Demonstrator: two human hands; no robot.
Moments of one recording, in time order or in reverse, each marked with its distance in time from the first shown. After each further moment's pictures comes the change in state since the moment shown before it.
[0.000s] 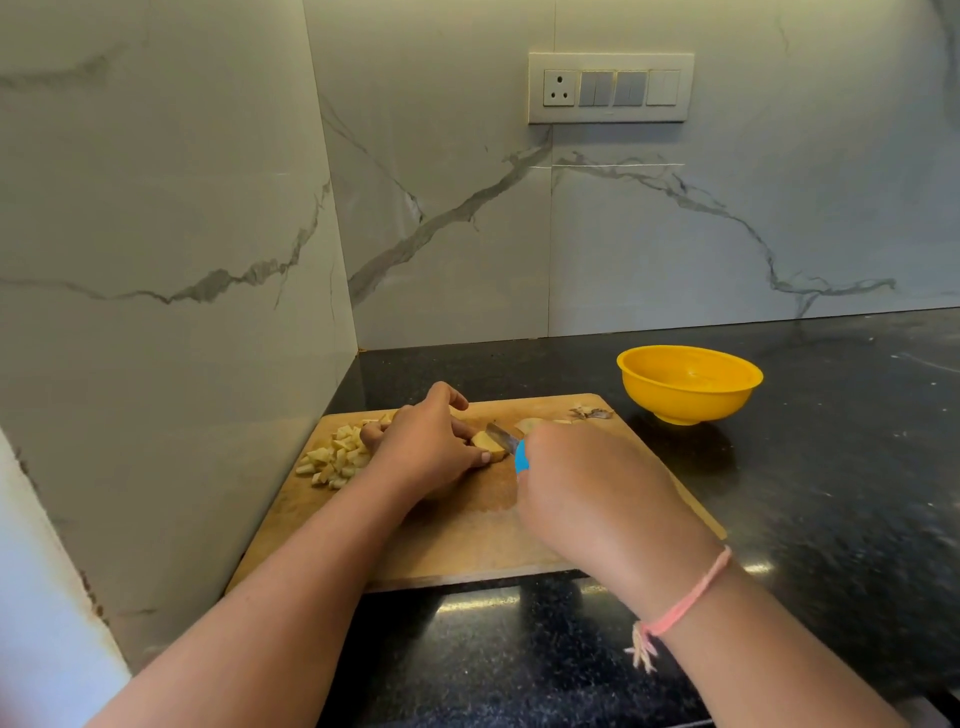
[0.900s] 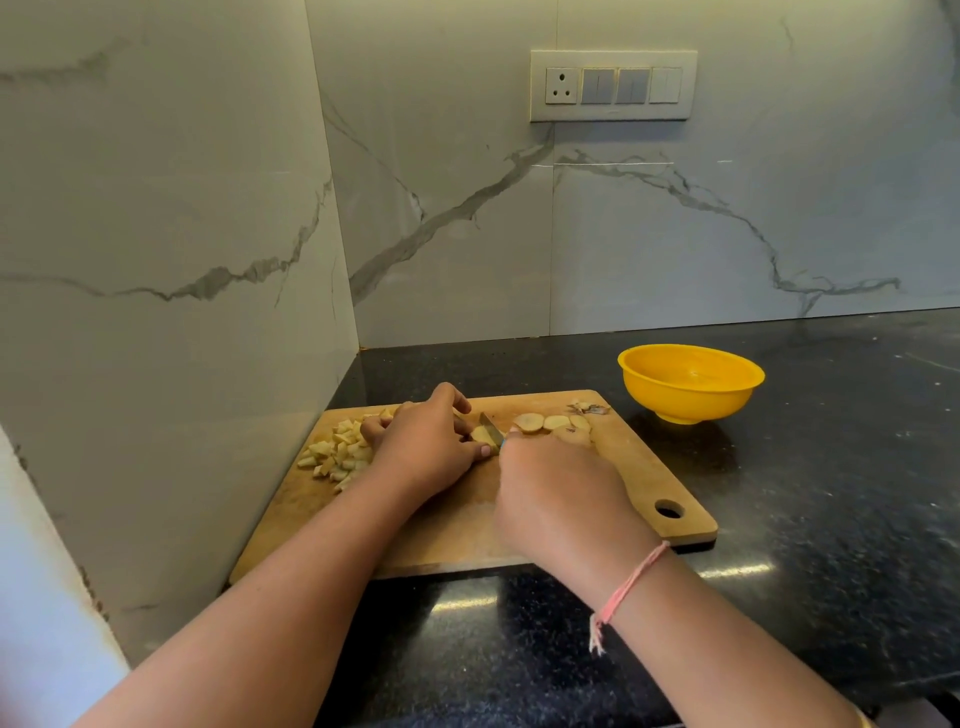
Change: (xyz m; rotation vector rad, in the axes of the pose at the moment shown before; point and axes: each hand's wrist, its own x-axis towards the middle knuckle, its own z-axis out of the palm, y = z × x) left_hand 0.001 -0.002 0.005 0.065 0.080 0.036; right_hand 0.013 -0.009 0.018 -0.082 0.004 -0.046
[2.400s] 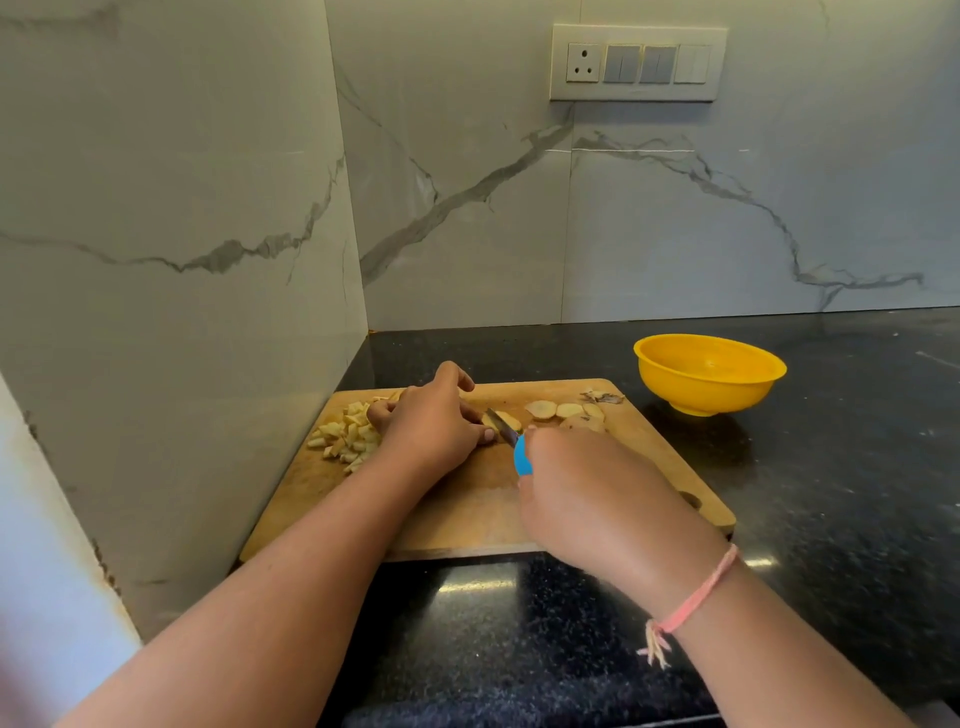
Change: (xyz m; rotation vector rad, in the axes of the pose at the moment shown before) left_hand 0.001 -0.002 -0.001 -0.084 0.017 -0.045; right_hand -0.017 0.005 -0.008 0.096 -0.012 -0.028
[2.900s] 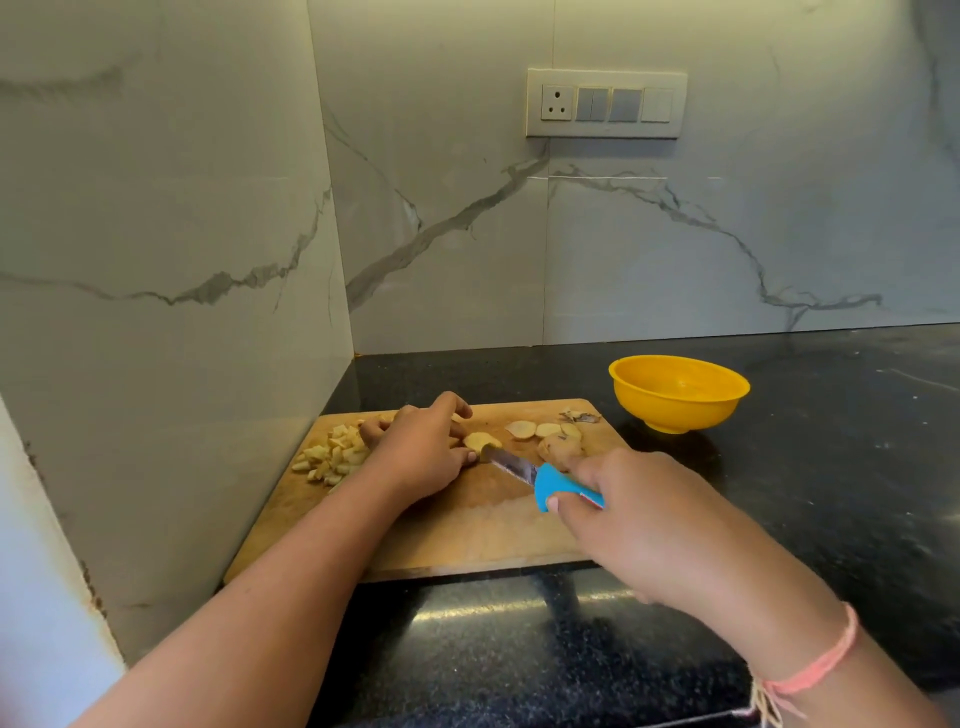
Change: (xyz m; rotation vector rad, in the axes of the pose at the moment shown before) left_hand -0.003 0.001 -0.005 0.124 -0.091 0.125; right_hand -0.035 0.040 -0.010 0.188 0.125 0.005
